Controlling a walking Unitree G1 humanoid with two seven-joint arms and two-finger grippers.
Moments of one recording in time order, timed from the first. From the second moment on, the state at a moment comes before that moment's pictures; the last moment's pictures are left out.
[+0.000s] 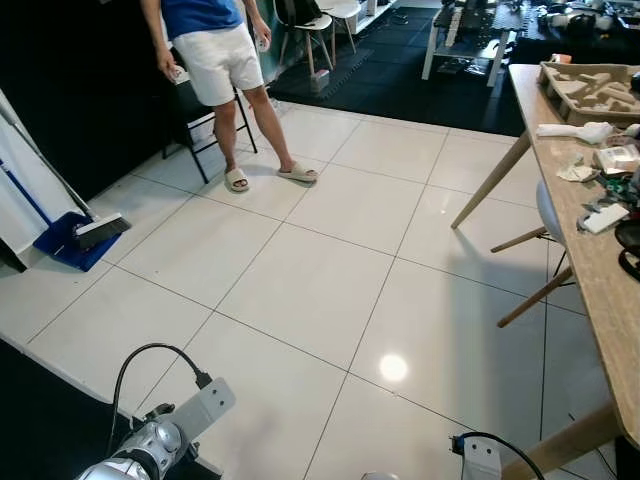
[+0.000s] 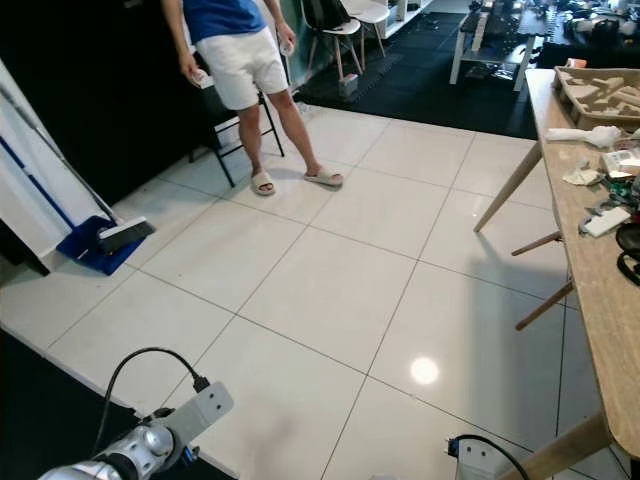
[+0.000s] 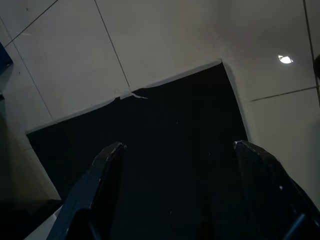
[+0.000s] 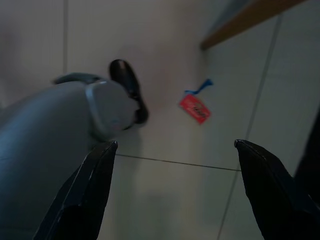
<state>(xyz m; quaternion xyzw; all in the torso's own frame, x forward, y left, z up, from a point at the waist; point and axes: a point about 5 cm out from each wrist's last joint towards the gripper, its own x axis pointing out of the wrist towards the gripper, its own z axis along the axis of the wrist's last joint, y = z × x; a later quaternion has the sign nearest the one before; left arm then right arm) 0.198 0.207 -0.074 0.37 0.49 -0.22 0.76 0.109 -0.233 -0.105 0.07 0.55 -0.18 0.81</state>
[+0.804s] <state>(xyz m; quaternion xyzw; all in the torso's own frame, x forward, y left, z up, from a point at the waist) 0.221 0.180 -0.066 0.39 0.45 -0.26 0.76 0.099 -0.257 -0.100 0.10 0.51 -0.26 0.81</state>
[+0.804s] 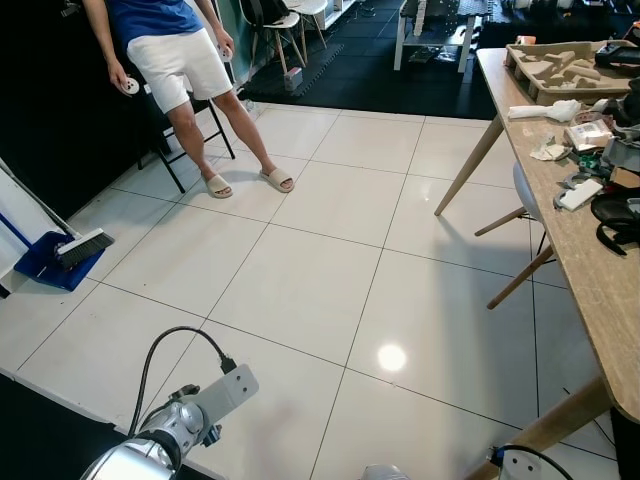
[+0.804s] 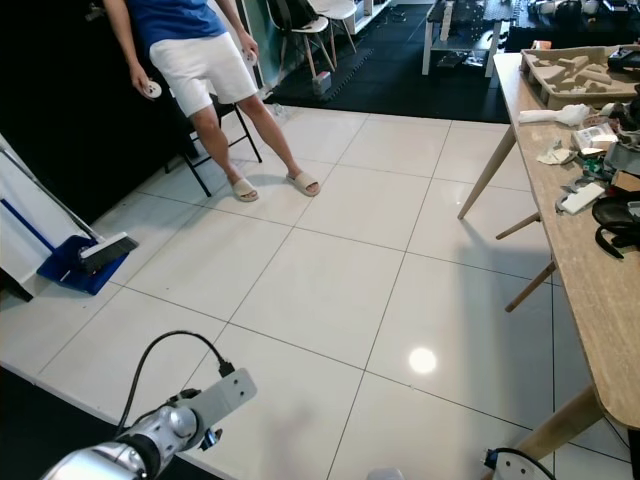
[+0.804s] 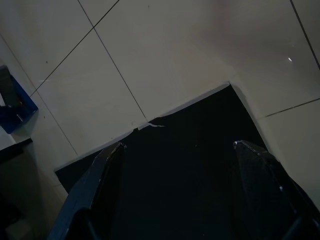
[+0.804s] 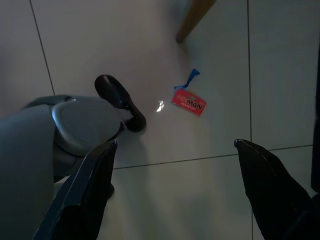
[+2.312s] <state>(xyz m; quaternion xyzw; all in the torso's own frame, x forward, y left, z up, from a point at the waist) 0.231 0.183 -0.060 0.25 0.46 -0.16 0.84 0.153 -0.240 -0.088 0.08 0.47 -0.20 0.85</state>
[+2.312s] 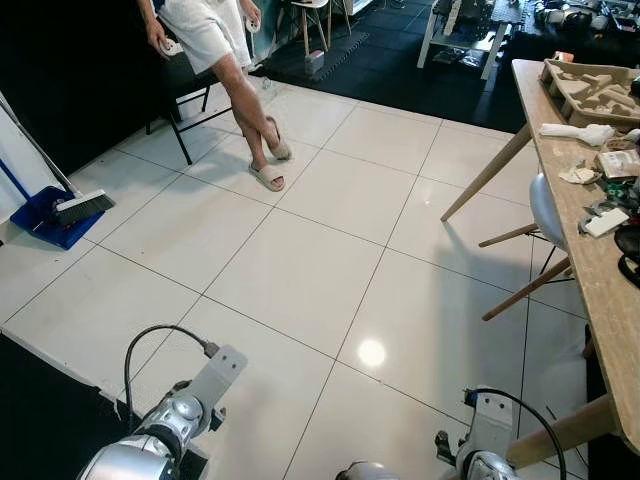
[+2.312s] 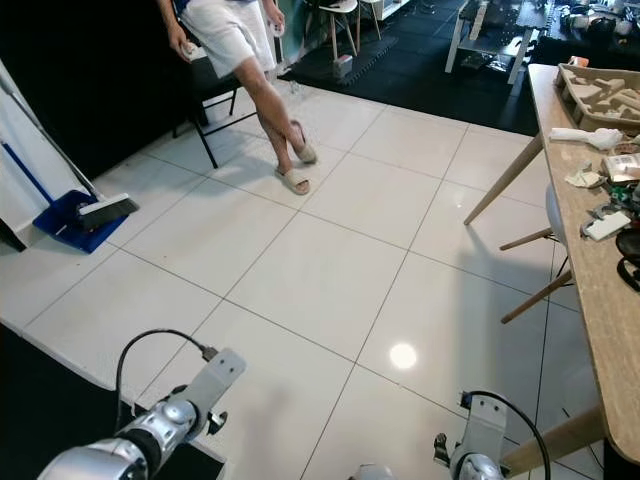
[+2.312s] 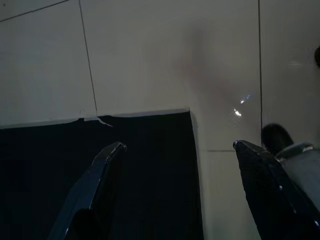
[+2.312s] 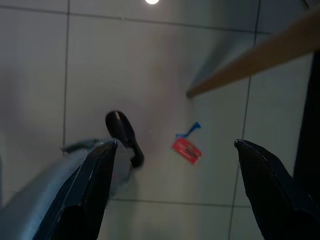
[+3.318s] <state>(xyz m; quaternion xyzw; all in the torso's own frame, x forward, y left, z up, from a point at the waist) 0.217 0.196 -0.066 0.21 0.48 -0.13 0.84 0.139 -0.233 -0.095 0.06 0.50 -0.18 0.84</state>
